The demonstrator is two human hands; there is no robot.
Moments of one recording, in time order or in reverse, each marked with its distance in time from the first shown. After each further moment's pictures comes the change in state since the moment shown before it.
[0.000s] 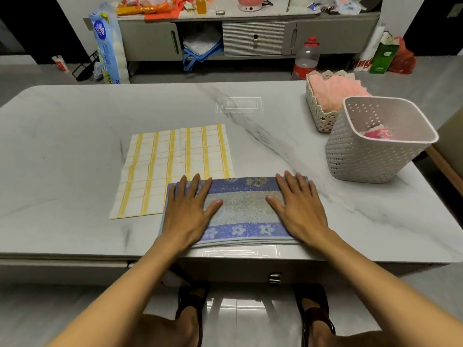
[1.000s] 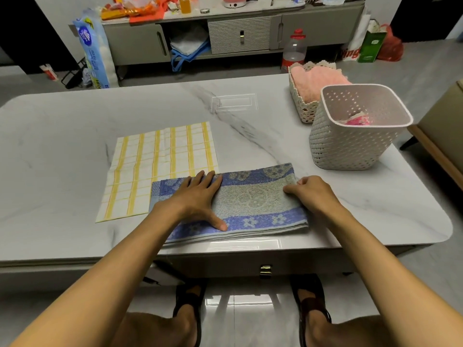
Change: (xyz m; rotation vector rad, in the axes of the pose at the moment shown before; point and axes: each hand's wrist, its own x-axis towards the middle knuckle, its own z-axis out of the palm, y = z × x) left_hand 0.036 0.046 -0.043 0.143 -0.508 0.280; right_hand -0.008 0.038 -0.049 0.806 -0.126 0.485
